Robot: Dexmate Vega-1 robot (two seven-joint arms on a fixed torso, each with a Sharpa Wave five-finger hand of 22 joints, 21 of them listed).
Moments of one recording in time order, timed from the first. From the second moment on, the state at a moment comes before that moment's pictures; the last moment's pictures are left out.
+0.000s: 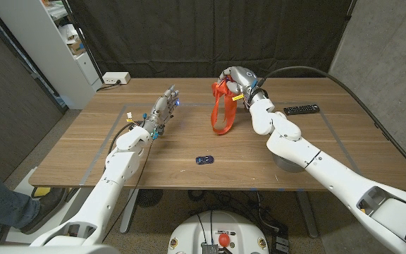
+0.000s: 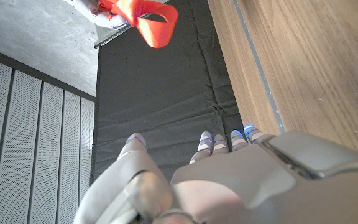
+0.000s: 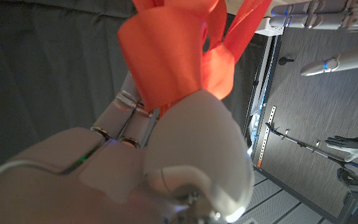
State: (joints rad) left arm 0.90 0.27 0.07 -1.38 -0.37 -0.08 -0.32; left_hand 0.24 0.02 0.24 -0.03 0.20 -0.04 0.10 0.19 0.18 -0.17 0.06 0.20 0.19 -0.17 0.09 0.19 0.18 -0.17 0.05 0.20 0.18; right arm -0.67 -0.52 -0.70 -1.79 -0.65 -0.32 -0.24; right_hand 1.50 0.14 0.26 -0.14 0.19 0.91 -0.09 0.51 0.47 0.70 -0.10 0.69 0.71 0.84 -0.07 0.61 0.97 0.84 -0.10 1.08 0.44
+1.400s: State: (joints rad) left arm 0.91 0.27 0.07 -1.39 -0.37 -0.07 -0.32; left_hand 0.23 0.02 0.24 -0.04 0.20 -0.04 0.11 0.19 0.18 -0.17 0.06 0.20 0.19 -0.17 0.09 0.19 0.18 -0.17 0.05 0.20 0.18; right arm -0.68 -0.50 -0.66 -1.83 -0.66 -0.29 -0.27; right_hand 1.48 0.13 0.27 -0.14 0.19 0.91 -0.09 0.51 0.48 0.72 -0.09 0.68 0.72 0.84 -0.07 0.61 1.00 0.84 -0.10 1.13 0.42
